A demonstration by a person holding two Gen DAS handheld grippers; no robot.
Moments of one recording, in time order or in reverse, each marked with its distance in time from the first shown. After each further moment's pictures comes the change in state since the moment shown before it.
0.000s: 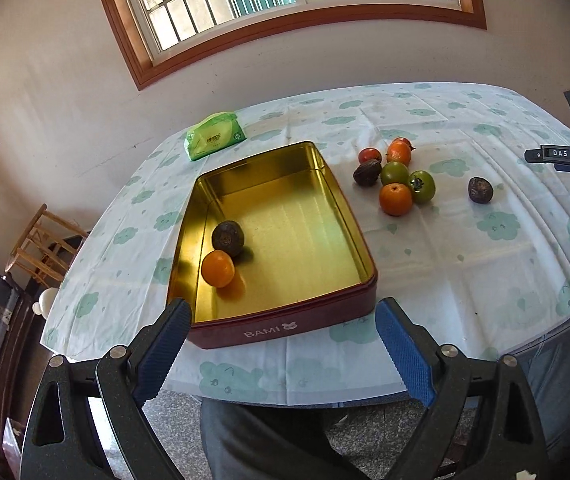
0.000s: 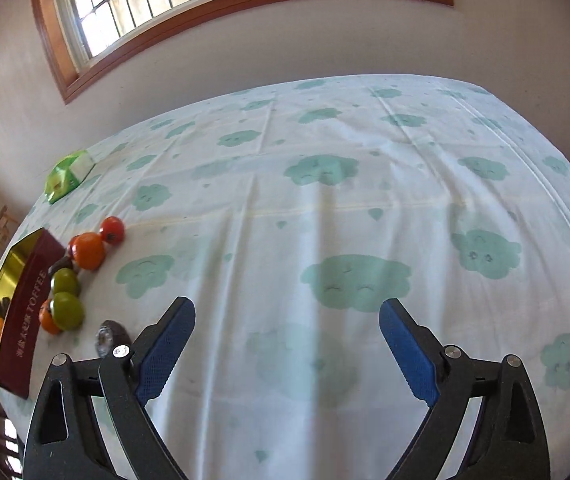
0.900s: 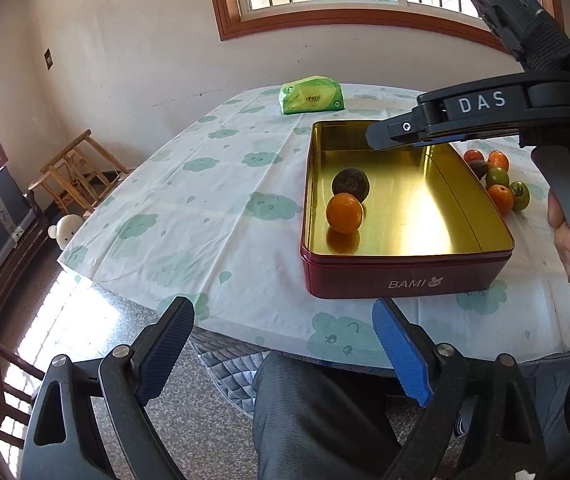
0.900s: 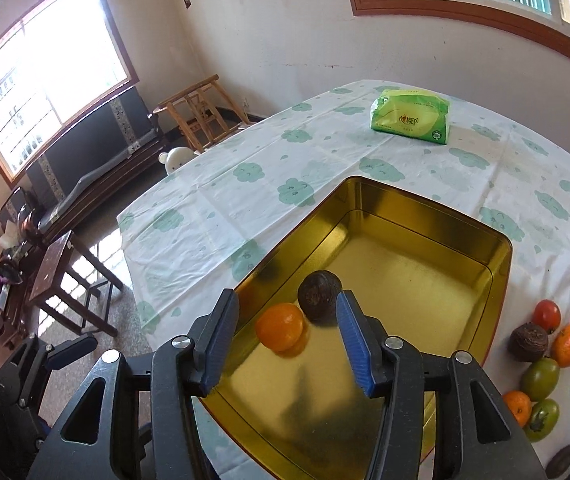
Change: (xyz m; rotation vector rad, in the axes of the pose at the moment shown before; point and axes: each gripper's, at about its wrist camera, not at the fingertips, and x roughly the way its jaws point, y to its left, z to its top) left arm 0.014 0.101 -0.063 -0.267 0.045 0.112; right arm -0.044 0.409 -0.052 -0.618 0.131 0.658
